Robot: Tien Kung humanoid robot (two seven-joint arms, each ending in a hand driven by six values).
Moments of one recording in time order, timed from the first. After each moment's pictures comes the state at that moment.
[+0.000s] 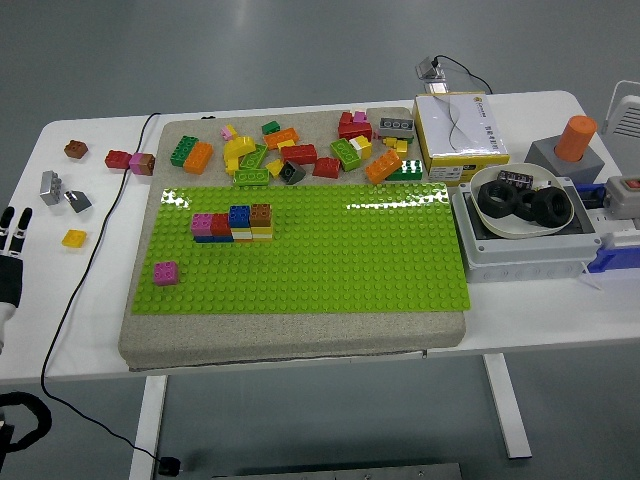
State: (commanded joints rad) left arm 0.06 0.18 -1.55 -1.40 0.25 -0.05 -0.26; right arm 0.11 -0.05 1.55 0.18 -1.33 -0.07 -0.21
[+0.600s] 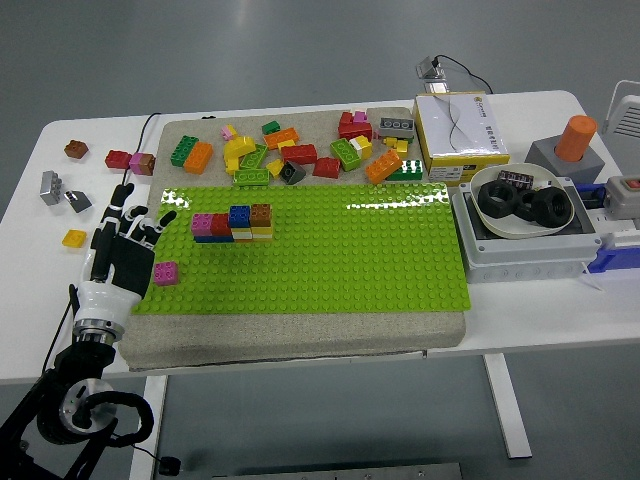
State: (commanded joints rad) left arm -0.06 0.12 -1.16 -1.46 0.47 0.05 -0.37; right arm 0.12 -0.07 1.59 0.18 -1.36 -0.08 -0.20
